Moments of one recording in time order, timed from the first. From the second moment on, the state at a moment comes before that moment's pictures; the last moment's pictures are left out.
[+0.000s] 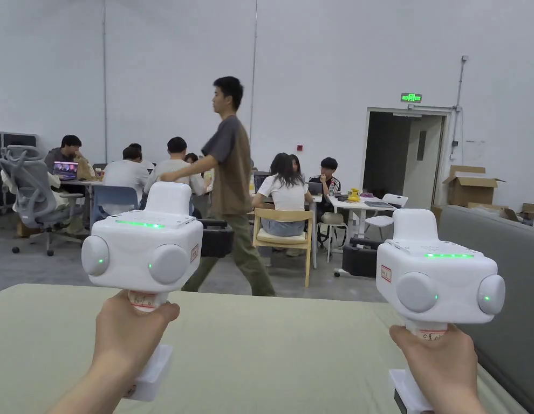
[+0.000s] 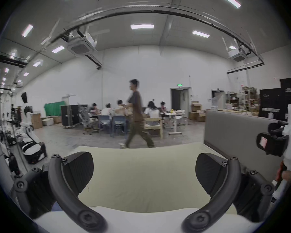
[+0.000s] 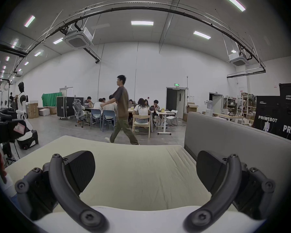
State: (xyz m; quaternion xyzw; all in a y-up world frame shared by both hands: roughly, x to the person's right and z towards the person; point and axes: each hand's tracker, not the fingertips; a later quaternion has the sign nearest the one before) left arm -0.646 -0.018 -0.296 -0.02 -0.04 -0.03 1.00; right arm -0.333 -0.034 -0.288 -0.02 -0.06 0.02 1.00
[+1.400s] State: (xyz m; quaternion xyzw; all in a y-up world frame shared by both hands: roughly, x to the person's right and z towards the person) left arm -1.008 -0.177 -0.144 -0.21 0.17 0.15 0.95; right arm -0.683 -0.134 -0.283 -0.07 0.29 0.06 0.95
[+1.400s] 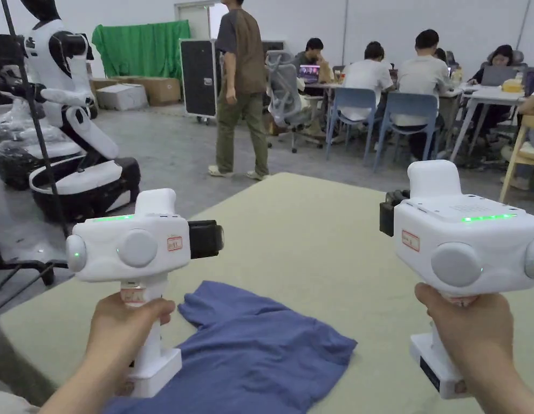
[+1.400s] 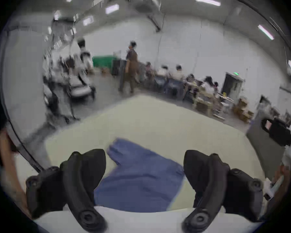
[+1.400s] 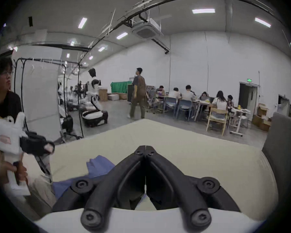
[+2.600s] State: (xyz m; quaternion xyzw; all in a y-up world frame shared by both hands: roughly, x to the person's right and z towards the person) left arm -0.850 -0.352 -0.354 -0.33 0.05 0.00 0.94; right arm -0.464 -0.318 -0.359 -0.27 0.22 0.05 0.94
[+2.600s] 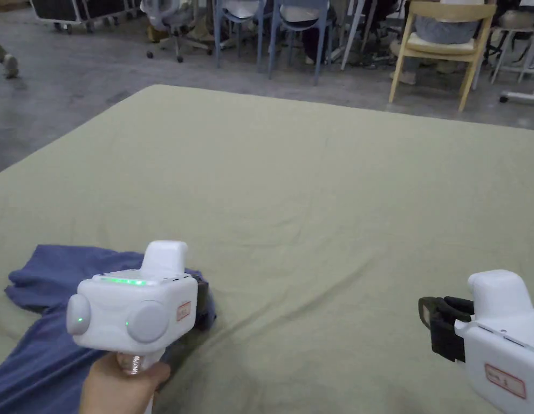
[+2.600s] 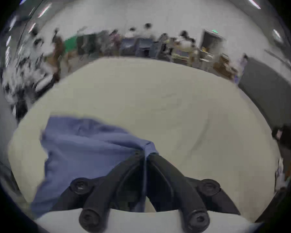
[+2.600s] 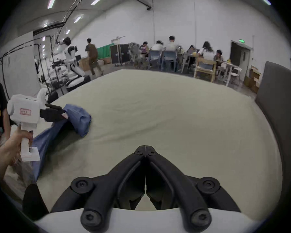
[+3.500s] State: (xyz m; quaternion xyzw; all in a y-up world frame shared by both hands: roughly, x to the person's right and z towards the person) left arm -0.307 -0.443 -0.251 -0.44 -0.58 -0.27 0.63; right arm -0.177 -0.289 -0.247 -0.25 -0.04 -0.05 0.97
